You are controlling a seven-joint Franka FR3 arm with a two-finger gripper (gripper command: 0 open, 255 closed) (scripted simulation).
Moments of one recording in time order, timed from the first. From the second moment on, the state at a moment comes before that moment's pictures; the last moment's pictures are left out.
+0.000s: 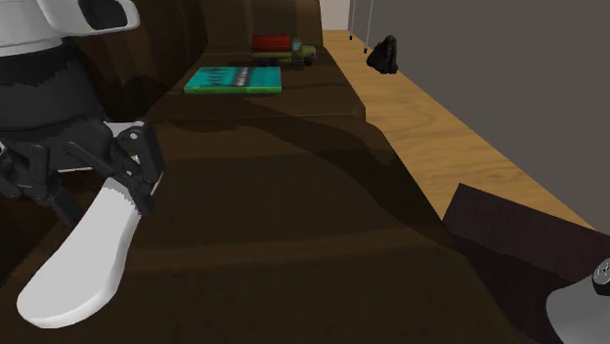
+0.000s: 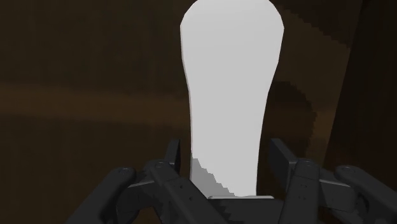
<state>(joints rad) 0.12 0.43 0.53 -1.69 -0.22 2.04 1.47</state>
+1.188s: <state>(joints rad) -0.08 0.26 0.50 -1.78 -0.12 2.02 1.22</state>
